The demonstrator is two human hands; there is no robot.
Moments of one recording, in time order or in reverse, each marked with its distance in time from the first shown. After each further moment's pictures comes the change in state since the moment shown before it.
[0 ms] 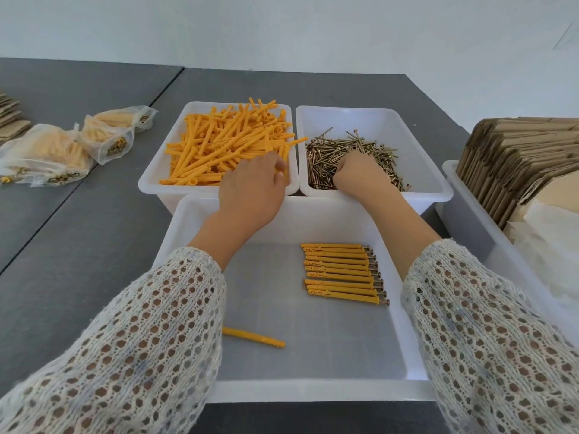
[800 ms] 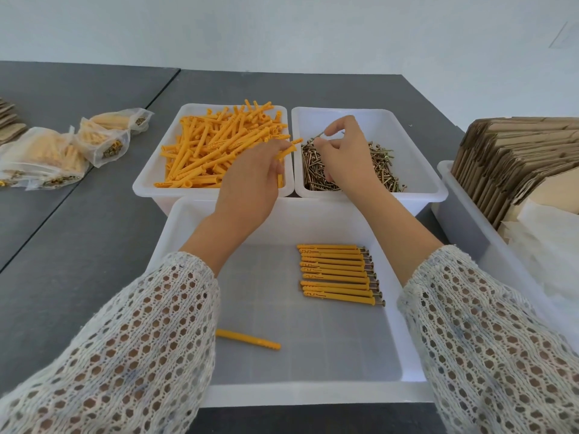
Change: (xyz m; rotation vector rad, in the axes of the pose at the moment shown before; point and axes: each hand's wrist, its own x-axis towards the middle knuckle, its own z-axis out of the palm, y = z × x) left_hand 0.000 0.004 -0.005 -0.280 0.154 0.166; right_hand -0.016 -0.017 -0.005 0.714 0.236 -0.261
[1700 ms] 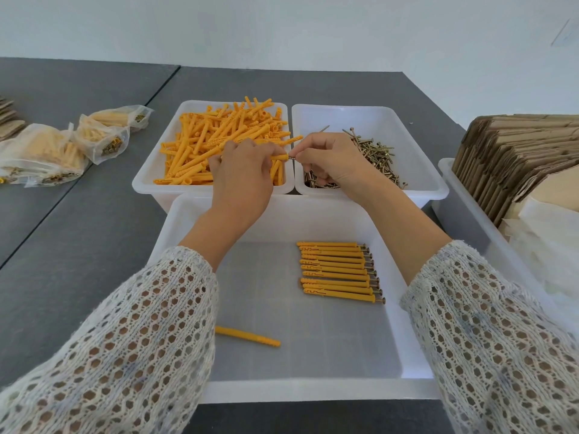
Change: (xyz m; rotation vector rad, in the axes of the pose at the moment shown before) left_hand 0.003 -0.004 0.001 0.212 0.027 -0.129; right_hand -0.002 -0.005 -0.001 0.213 -0.356 0.058
